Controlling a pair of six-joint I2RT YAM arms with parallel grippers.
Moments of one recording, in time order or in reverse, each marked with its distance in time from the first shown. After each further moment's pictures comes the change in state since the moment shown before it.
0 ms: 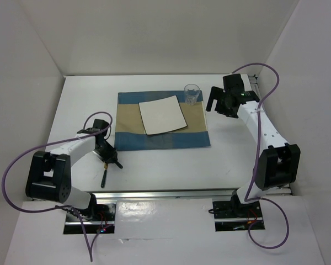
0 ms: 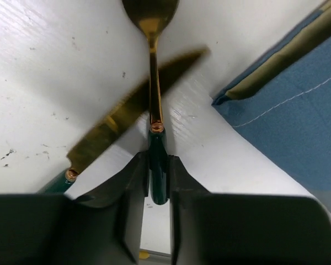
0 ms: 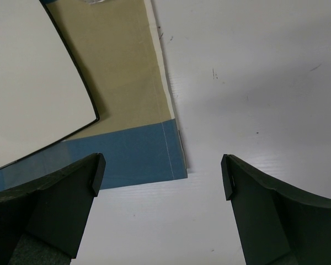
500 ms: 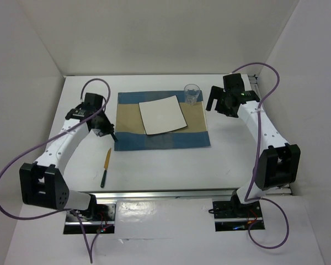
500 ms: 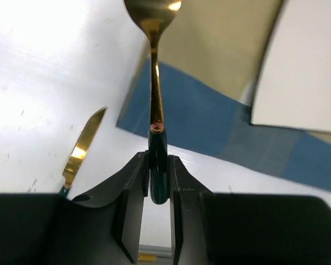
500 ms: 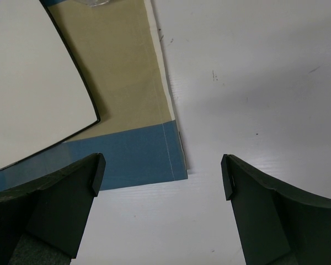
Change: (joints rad) left arm -0.018 -0.088 0.366 -0.157 -0.082 0.235; right arm 0.000 0.000 0.006 0.000 0.002 0.000
